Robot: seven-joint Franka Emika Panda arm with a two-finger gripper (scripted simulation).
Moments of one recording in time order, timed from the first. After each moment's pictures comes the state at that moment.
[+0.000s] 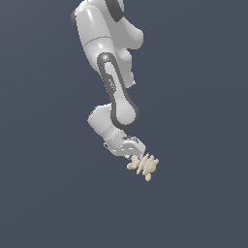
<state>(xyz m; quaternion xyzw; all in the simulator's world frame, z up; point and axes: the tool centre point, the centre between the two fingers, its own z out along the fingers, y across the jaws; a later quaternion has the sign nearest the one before) 0.060 0.050 0.045 -0.89 0.22 -0.12 0.38</state>
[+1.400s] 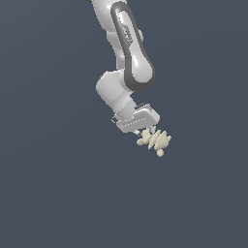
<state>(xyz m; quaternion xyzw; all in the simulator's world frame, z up) -0.006 0.094 0.156 -0.89 0.22 -0.12 0.38</state>
